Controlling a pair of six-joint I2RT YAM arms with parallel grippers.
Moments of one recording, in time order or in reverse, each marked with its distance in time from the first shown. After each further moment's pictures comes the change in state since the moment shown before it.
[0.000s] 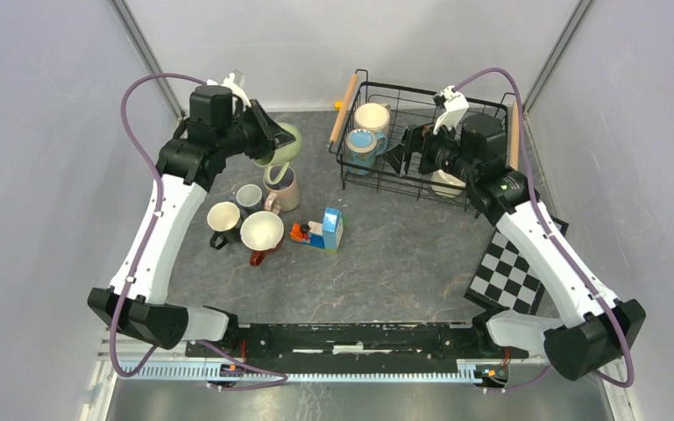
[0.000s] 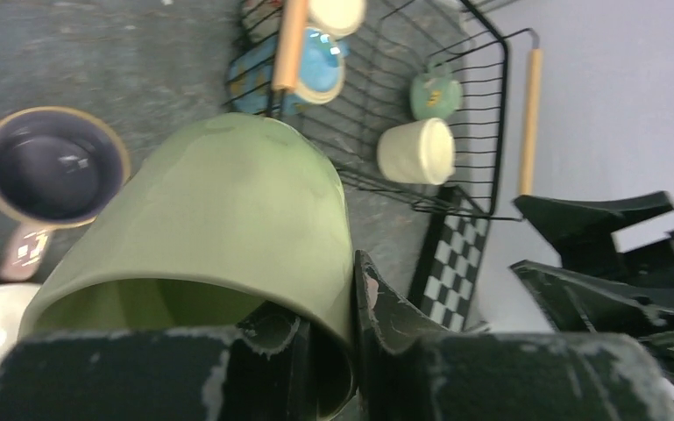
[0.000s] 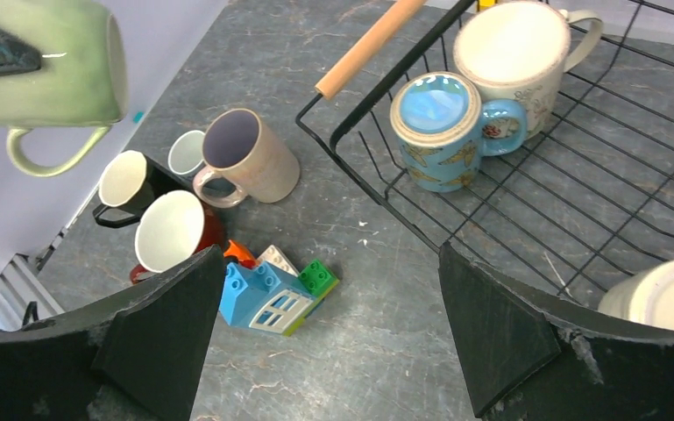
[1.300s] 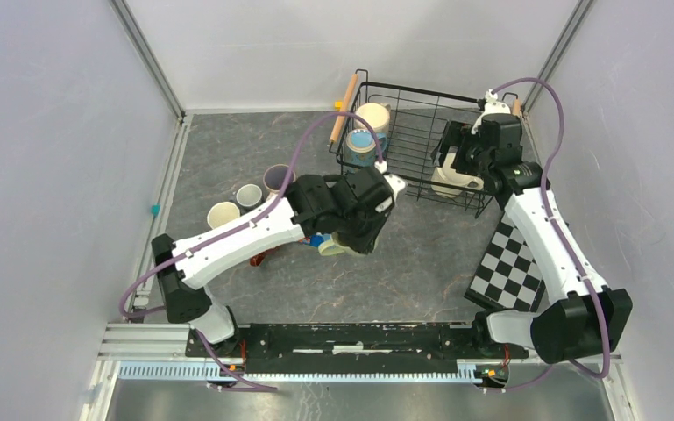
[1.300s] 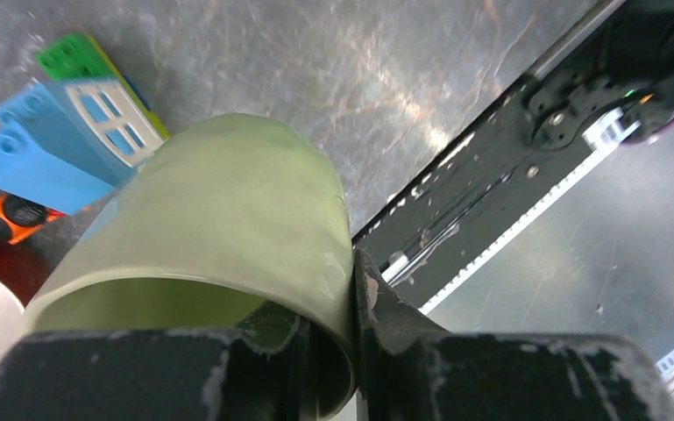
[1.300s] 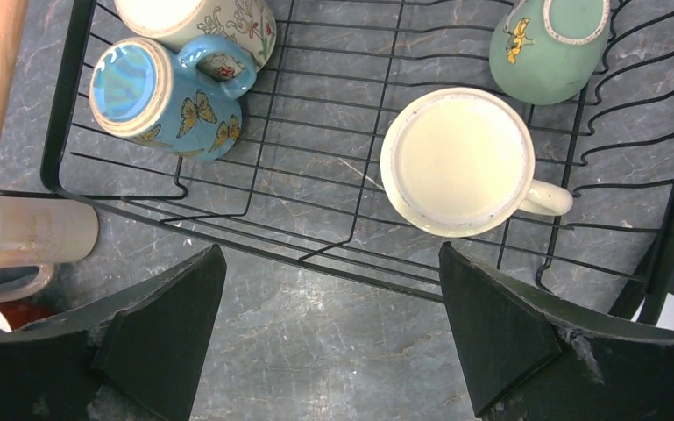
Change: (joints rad) left arm -0.810 0.266 0.159 -0.418 -0.325 0.345; right arm -0.237 0.066 -0.008 -0.212 0.291 0.068
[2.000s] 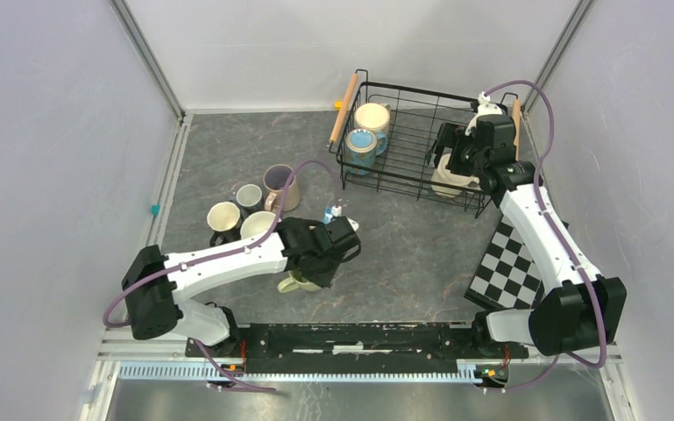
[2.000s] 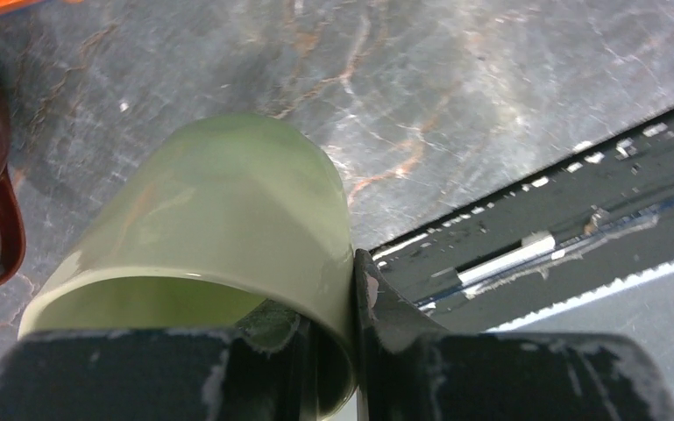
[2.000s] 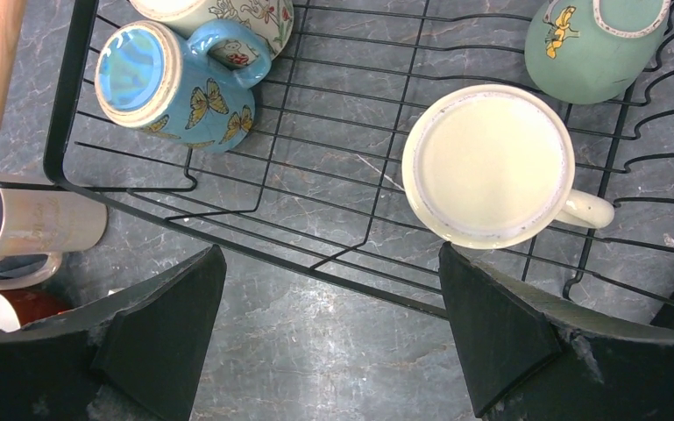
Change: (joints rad) left arm -0.014 -0.188 -0.629 0.138 -0.111 -0.152; right arm 0.000 0.039 -0.031 0.053 -0.066 0.004
